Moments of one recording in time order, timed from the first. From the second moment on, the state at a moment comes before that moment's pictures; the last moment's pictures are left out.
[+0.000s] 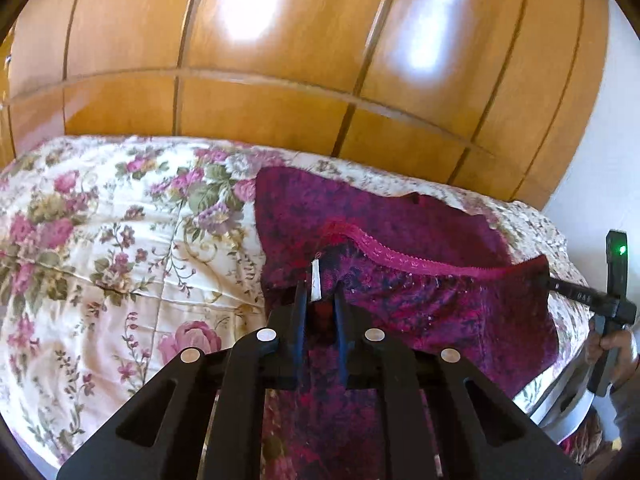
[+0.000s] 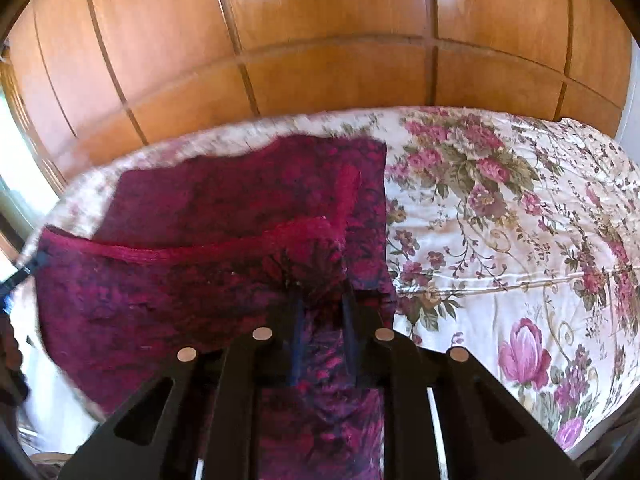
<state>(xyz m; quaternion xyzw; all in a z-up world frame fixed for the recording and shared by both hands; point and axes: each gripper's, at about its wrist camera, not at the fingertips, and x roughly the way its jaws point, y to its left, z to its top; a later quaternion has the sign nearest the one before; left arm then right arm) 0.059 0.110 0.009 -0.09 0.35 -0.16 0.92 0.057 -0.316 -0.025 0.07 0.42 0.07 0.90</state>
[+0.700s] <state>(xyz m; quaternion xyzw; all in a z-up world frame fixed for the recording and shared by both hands) 0.200 0.100 0.030 -0.10 0.34 -0.10 0.93 0.186 -0.313 -0.002 0.10 0.40 0.02 0.91</state>
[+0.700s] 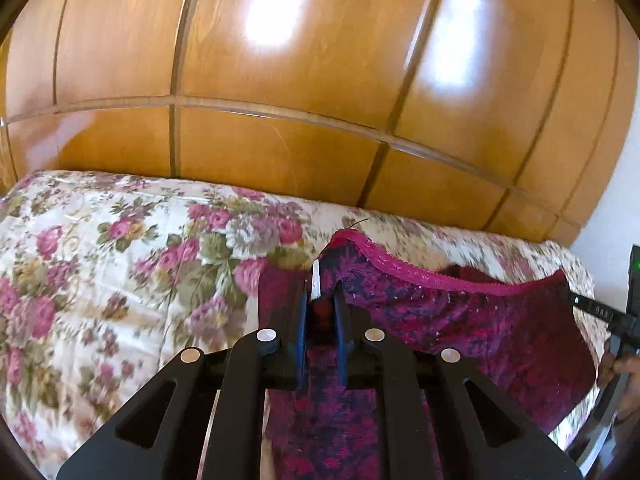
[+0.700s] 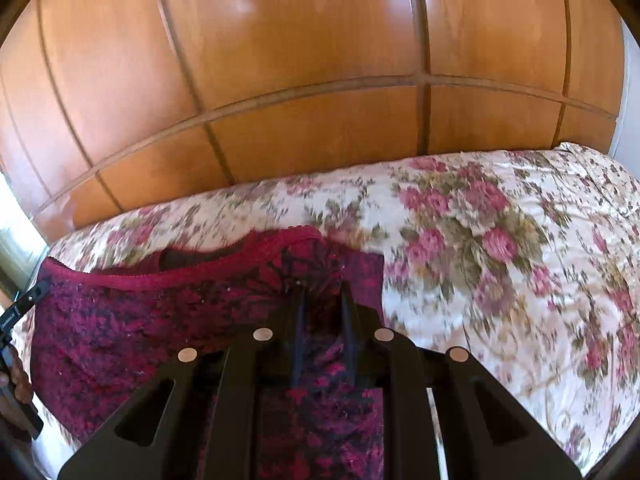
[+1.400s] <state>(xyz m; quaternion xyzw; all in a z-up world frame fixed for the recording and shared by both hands) 0.257 0.098 -0.003 -0.14 0.42 -0.09 0.89 0.225 -0.311 -0.030 0.12 0.43 0.02 0.90</state>
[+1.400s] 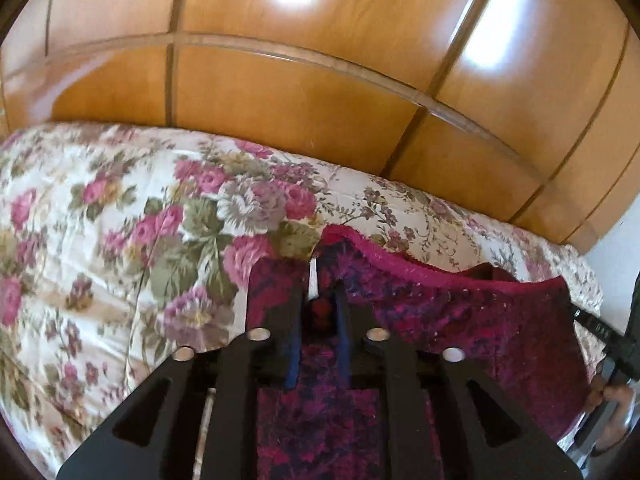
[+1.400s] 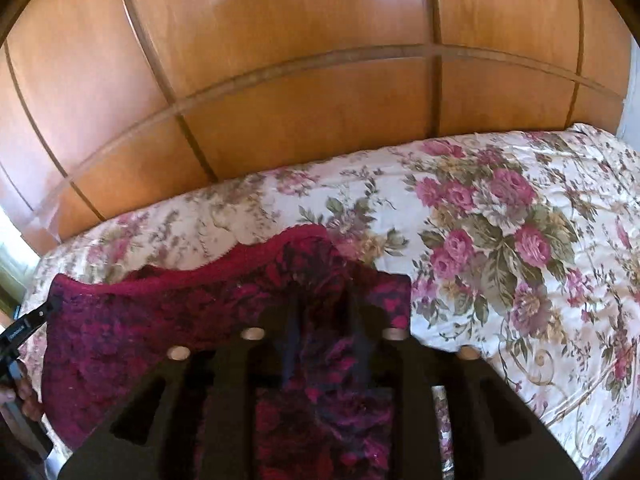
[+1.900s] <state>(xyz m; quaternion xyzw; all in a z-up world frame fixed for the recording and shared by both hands) 0.105 0.158 -0.055 -0.27 0.42 -0.20 0.84 0.056 -0.361 -0.070 0.21 0.46 0.07 0.86</state>
